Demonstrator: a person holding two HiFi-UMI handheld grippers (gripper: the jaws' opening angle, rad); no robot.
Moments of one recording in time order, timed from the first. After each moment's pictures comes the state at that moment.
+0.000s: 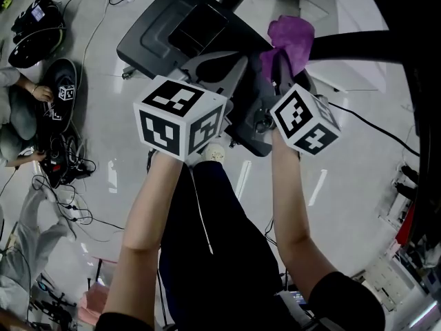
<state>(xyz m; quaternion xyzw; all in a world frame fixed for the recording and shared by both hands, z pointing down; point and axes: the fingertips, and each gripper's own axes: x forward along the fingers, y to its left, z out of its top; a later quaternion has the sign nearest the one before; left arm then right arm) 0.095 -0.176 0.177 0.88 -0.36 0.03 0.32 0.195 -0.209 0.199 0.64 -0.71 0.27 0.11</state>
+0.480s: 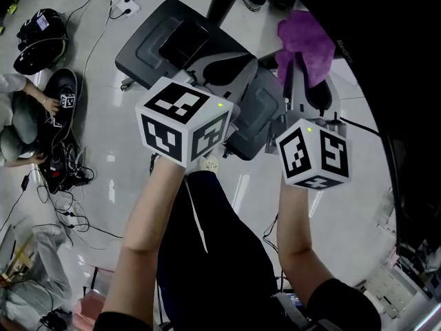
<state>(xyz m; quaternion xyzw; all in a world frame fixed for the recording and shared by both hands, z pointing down) 0.131 -0.178 0.106 0.90 -0.34 -0.01 0.28 0.206 -0.194 0.063 0.62 -0.77 0.07 0.11</state>
